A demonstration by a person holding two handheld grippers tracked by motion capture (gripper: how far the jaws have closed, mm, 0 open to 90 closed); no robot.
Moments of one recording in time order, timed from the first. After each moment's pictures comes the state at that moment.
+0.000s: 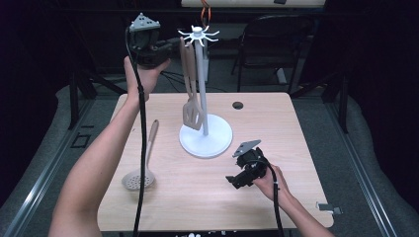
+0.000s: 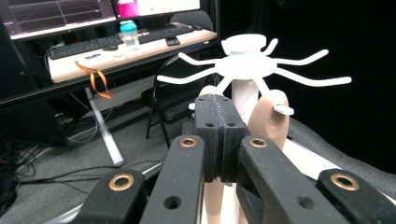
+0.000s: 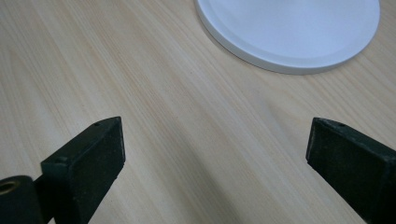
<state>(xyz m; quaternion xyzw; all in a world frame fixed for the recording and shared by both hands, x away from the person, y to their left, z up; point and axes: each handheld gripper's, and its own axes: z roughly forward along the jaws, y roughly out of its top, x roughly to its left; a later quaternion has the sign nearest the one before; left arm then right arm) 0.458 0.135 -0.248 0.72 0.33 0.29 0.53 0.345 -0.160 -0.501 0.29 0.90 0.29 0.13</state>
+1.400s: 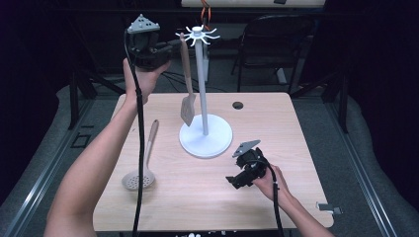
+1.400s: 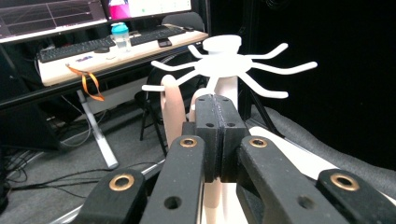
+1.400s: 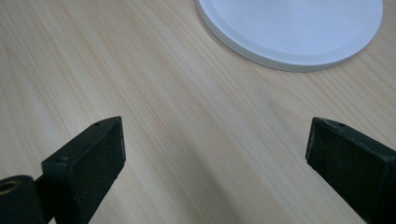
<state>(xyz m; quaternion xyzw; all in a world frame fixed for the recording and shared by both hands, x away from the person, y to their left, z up) 0.452 0.134 -0.246 0.73 0.32 0.28 0.54 0.346 -0.159 -0.503 0.29 0.90 0.28 0.13</state>
